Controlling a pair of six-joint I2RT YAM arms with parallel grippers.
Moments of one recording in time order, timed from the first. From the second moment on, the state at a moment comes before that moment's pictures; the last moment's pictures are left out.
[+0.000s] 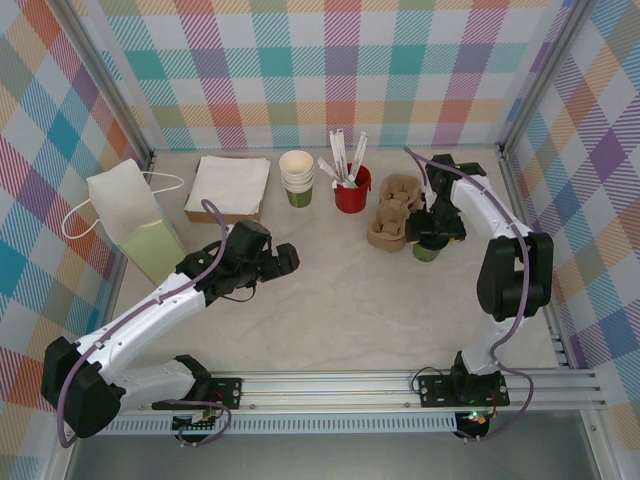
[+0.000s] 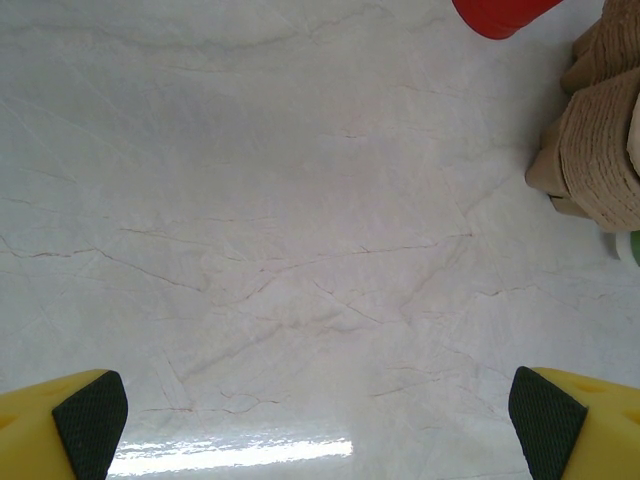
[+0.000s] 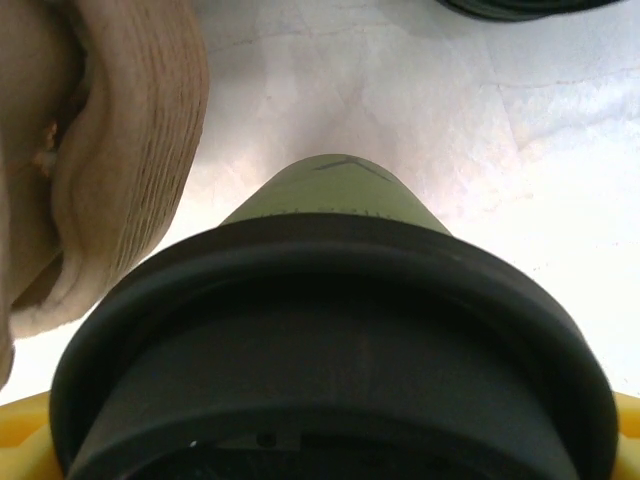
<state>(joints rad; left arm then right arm) -0.65 1.13 0.92 -0.69 -0.10 -0.86 0.16 1.81 1.52 -1.21 0.00 0.10</state>
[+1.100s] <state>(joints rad) -0.65 1.13 0.92 -0.71 -0.10 -0.86 0.14 1.75 1.52 -1.21 0.01 0.10</state>
